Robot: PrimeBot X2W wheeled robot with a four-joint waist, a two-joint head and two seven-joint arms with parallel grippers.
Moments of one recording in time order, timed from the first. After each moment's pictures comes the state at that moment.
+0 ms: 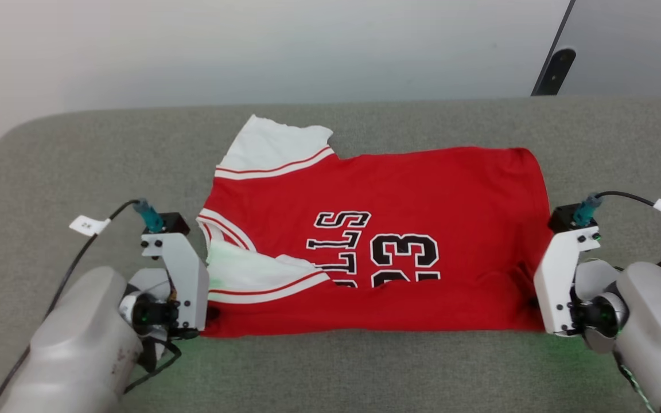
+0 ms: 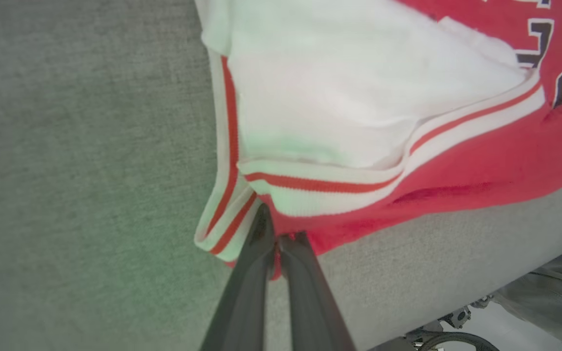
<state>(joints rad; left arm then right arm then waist) -0.76 0.37 -0.59 0.90 -0.93 -0.13 0.80 -0.72 -0.31 0.50 0.86 0.63 0.13 0.74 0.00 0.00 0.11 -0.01</state>
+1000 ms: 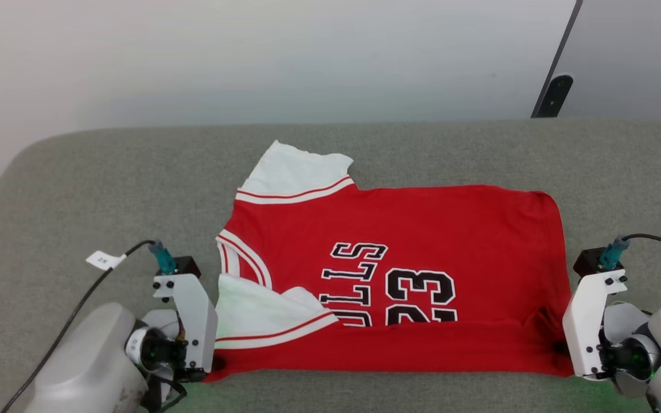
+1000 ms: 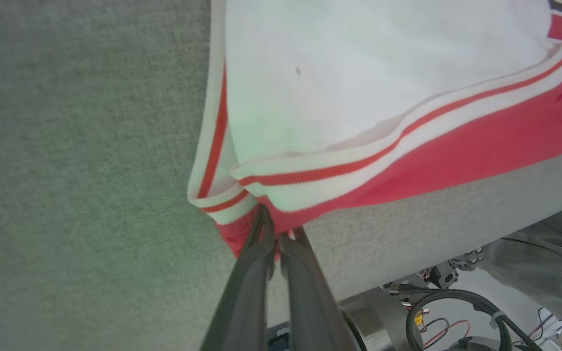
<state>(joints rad) -0.63 0.41 -0.61 0.74 -0.98 -0.04 0.94 -0.57 -0.45 0.56 0.72 0.76 0.13 0.78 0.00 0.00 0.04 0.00</state>
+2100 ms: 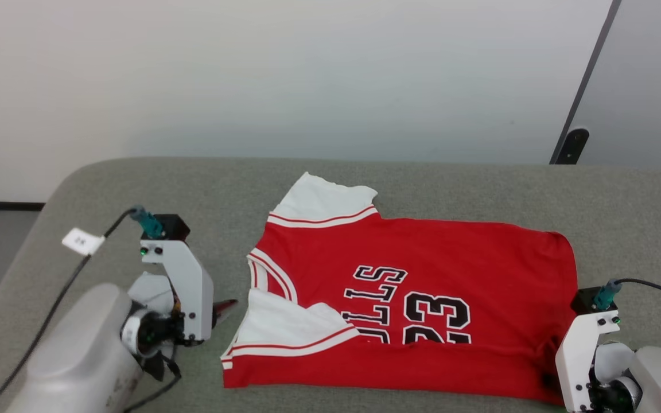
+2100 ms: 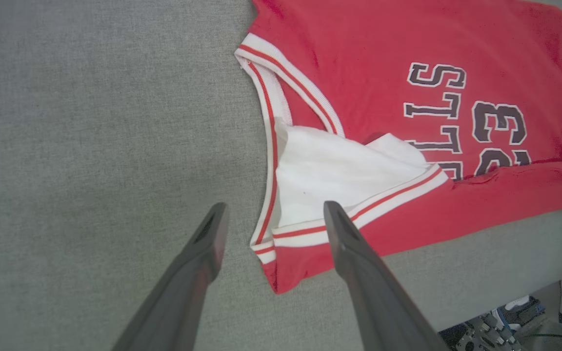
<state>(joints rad) -0.66 0.44 -0.61 0.66 -0.92 -0.04 0.73 -0.55 -0.37 0.62 0.94 0.74 0.13 0.57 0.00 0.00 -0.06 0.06</state>
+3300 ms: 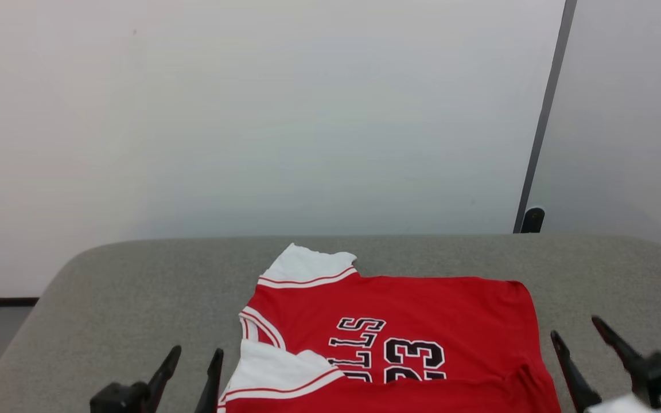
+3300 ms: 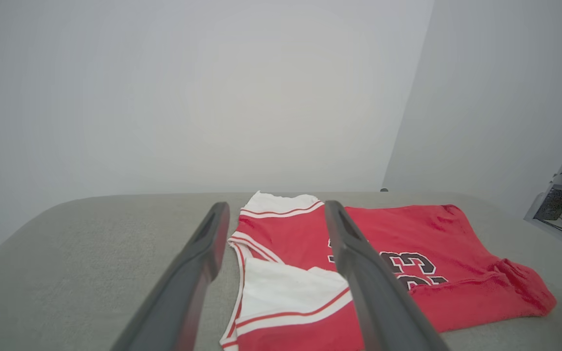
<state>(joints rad) 0.04 0.47 -0.43 0.09 -0.64 0.12 -0.26 -0.06 -0.37 0.22 0.34 0.20 0.13 -0.26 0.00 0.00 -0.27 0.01</state>
